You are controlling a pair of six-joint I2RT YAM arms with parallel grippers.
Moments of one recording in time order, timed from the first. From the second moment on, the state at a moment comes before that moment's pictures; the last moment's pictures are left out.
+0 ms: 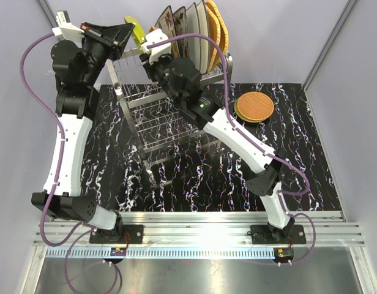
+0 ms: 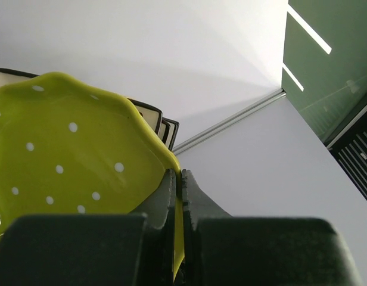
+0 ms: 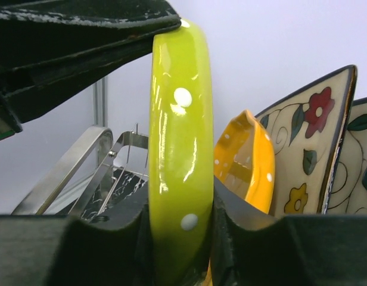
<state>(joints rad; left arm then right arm) -0.11 1.46 1.86 -0.08 0.27 -1.23 0.94 2.10 2.45 -0.08 0.35 -0.28</state>
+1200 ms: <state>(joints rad) -0.11 1.18 1.55 0.14 0.20 -1.29 0.88 2.16 2.53 0.03 0.13 -0.51</state>
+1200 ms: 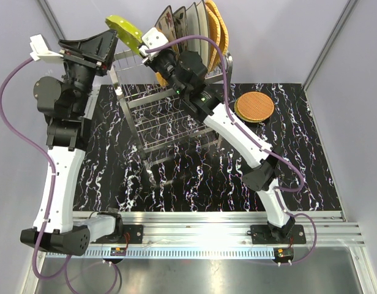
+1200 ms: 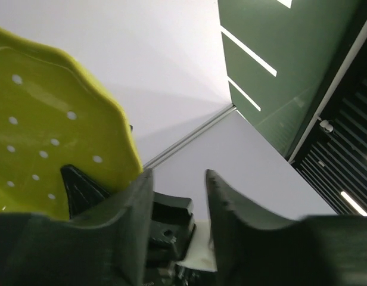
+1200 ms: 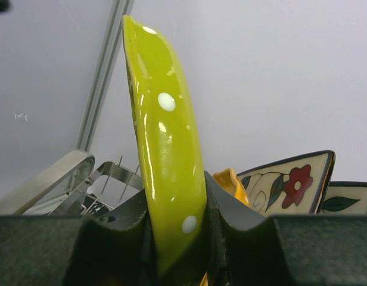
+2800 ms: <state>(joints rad) -0.11 0.73 1.26 -0.19 0.24 -0.66 0.78 1.67 2.35 -0.19 0.01 -0.32</state>
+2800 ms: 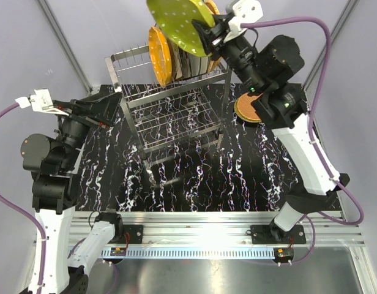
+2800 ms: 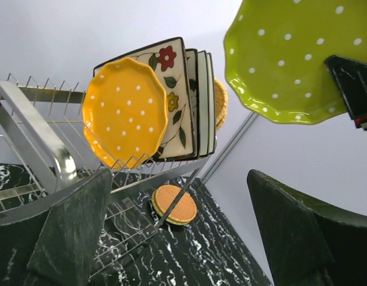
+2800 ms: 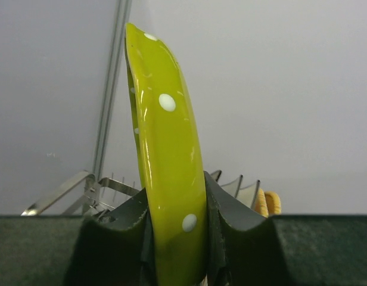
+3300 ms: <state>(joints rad) -0.11 0.71 1.17 -0.18 0.24 -0.63 0.47 1.46 2.18 -0.30 0.02 -0.31</state>
